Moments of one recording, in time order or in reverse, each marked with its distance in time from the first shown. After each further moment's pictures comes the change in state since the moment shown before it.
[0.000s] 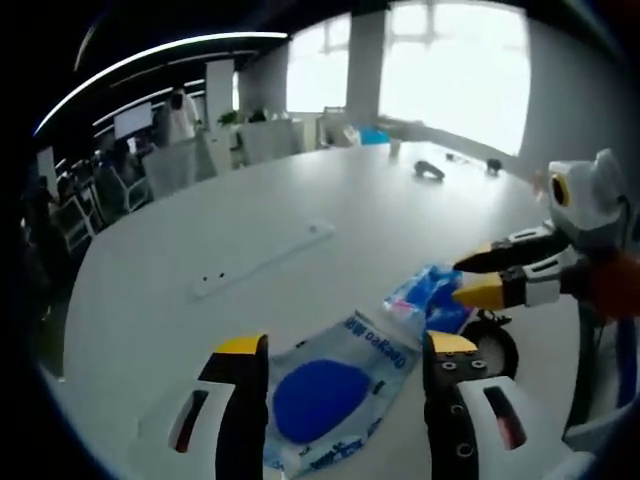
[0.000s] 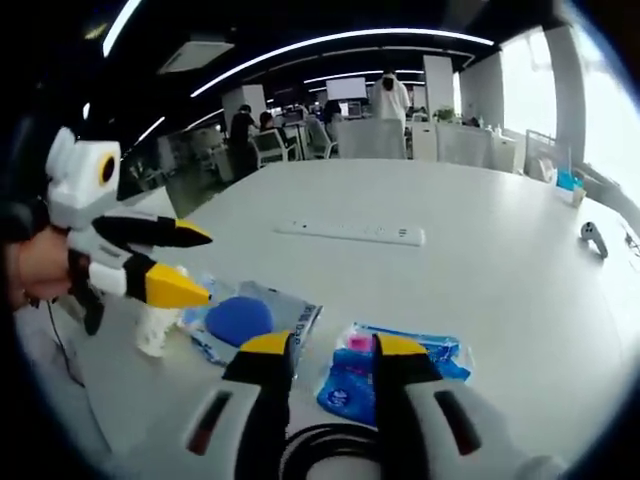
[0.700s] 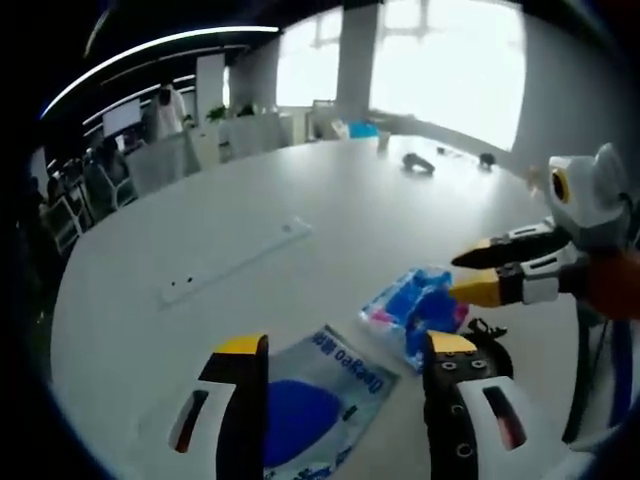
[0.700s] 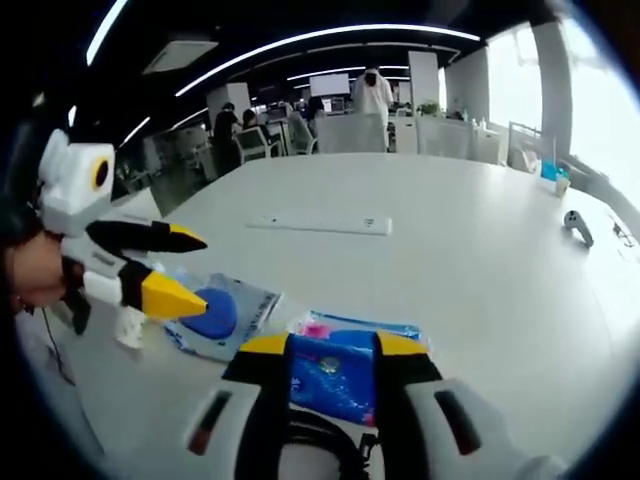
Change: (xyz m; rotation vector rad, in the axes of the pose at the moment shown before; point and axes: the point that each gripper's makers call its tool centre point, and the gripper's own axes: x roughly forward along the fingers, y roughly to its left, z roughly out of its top) left arm 0.038 -0.032 0.005 -0.003 0.027 -0.044; right arm -0.008 -0.042 -0.014 0.031 0.020 -0.068
